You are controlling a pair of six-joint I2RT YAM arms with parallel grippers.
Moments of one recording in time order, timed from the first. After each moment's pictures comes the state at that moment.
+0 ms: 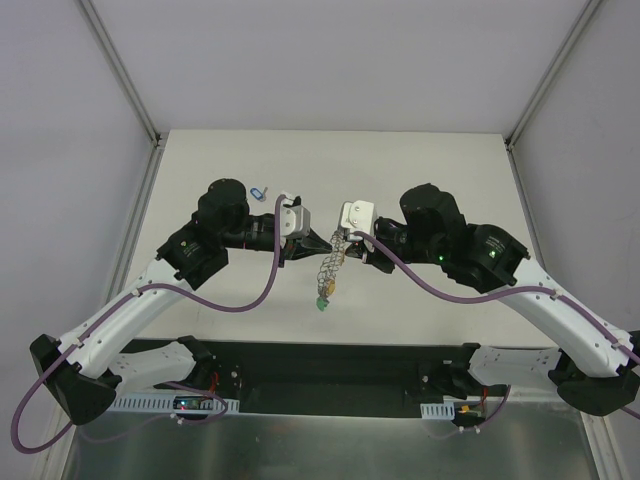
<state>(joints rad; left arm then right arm) -0.70 1.05 1.08 -0.26 0.86 0.31 0.96 1.12 1.41 -0.82 -0.27 -0.45</state>
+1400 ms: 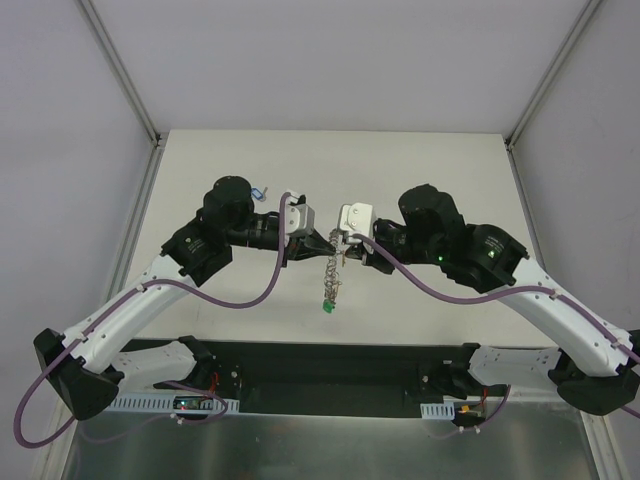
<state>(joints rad) -0.71 1.07 1.09 -0.26 0.89 0.29 0.96 1.13 1.41 -0.84 -0.27 -0.46</state>
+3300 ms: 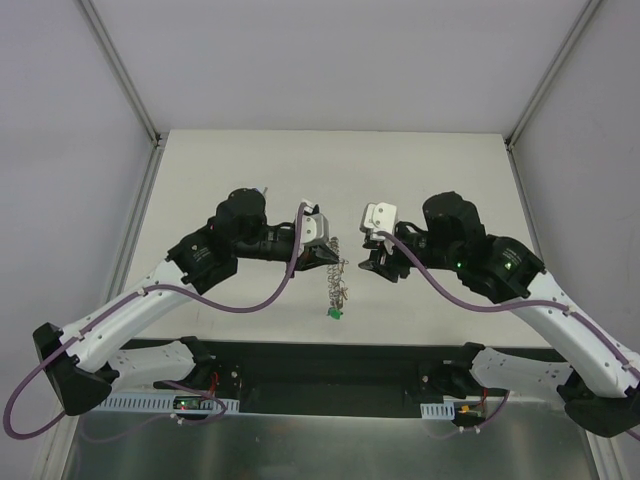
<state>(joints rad) -0.83 1.07 1.09 -0.34 0.67 0.27 0.88 1.02 1.30 -0.81 -0.31 -0.43</state>
